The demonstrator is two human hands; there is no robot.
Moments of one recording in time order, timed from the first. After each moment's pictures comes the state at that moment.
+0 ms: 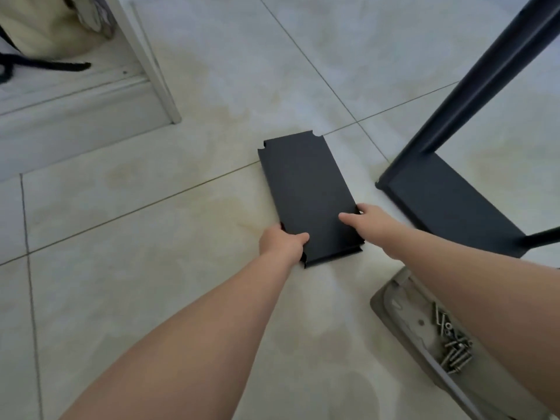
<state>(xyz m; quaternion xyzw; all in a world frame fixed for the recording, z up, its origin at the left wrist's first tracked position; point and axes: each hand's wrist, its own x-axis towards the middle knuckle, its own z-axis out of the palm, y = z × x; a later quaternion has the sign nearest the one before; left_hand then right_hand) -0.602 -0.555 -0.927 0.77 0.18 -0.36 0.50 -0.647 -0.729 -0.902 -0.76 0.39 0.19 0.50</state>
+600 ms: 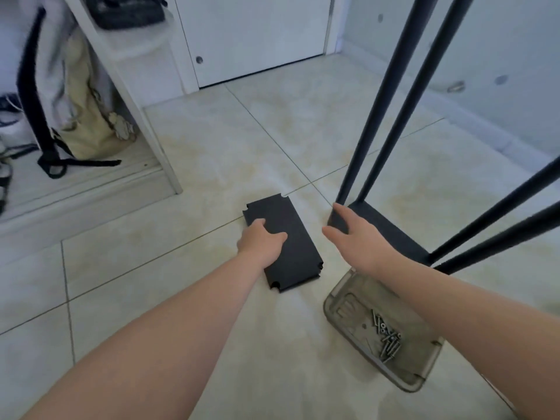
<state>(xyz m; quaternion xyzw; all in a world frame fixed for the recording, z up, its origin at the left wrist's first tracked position) -0.614 -0.559 -0.738 0.88 -0.02 -0.29 0.38 -0.730 -0.711 -0.692 -0.86 0.28 0.05 0.42</state>
